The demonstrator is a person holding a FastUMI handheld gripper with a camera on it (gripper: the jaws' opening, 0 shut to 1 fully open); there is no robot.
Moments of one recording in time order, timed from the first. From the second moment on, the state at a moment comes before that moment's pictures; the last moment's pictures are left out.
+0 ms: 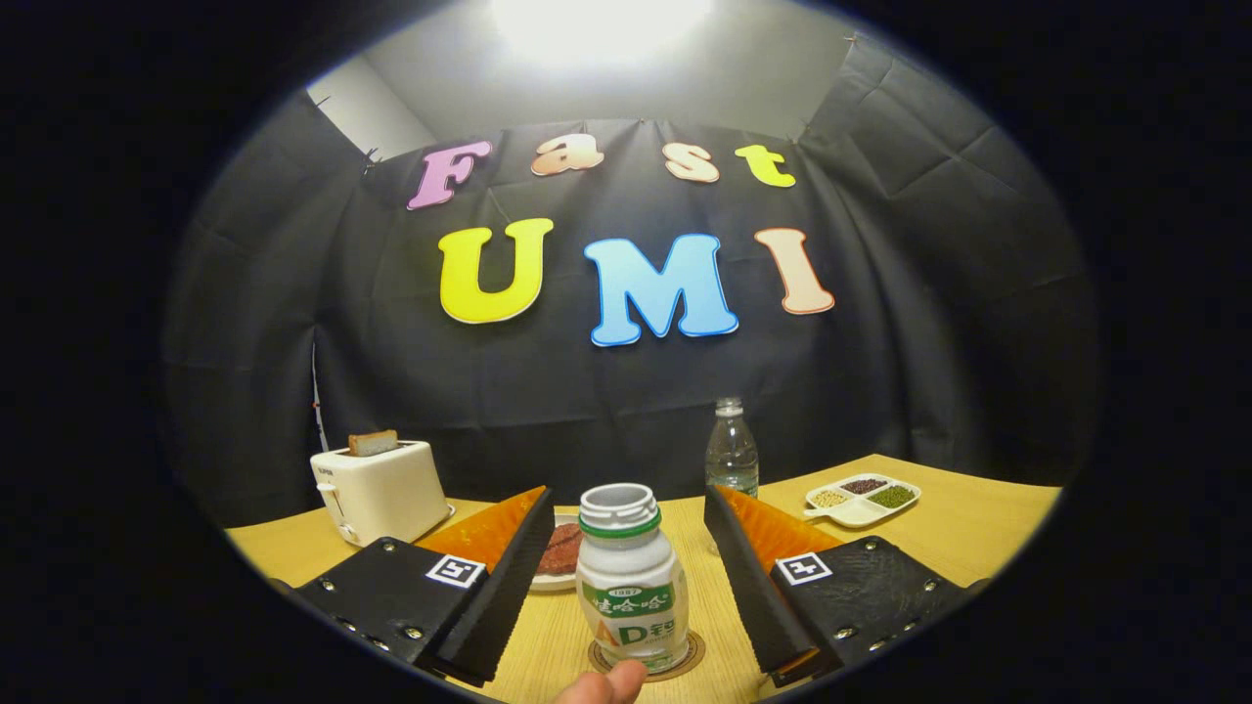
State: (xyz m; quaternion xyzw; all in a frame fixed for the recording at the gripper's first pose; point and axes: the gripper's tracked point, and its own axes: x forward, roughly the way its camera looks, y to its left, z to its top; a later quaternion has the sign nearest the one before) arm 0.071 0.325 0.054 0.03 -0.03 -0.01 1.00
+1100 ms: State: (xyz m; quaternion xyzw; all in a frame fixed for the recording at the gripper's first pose) arm -0.035 0.050 0.076 0.00 -0.08 -0.10 0.99
